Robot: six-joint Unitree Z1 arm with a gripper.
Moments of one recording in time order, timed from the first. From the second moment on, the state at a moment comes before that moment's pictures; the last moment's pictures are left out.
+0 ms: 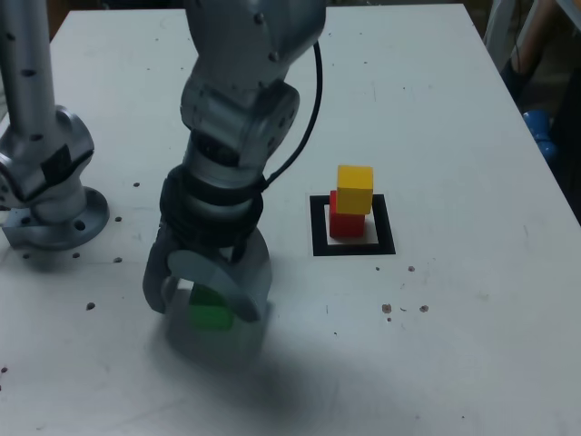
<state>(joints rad) -0.54 1.90 -1.11 1.06 -0.15 -0.34</state>
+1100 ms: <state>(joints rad) -0.53 1.88 -1.18 1.16 -0.11 -0.34</state>
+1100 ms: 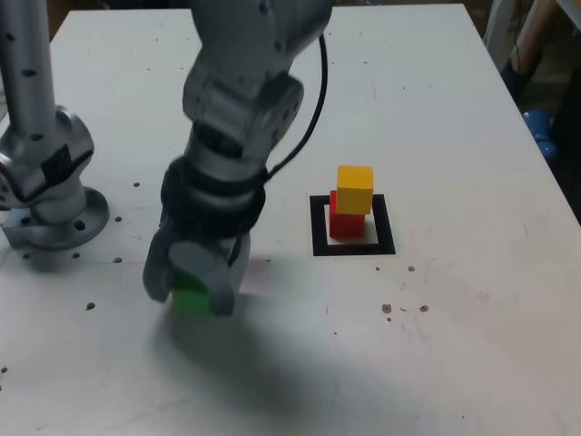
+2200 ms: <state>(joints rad) -0.14 2.05 -1.91 1.60 0.07 0.02</state>
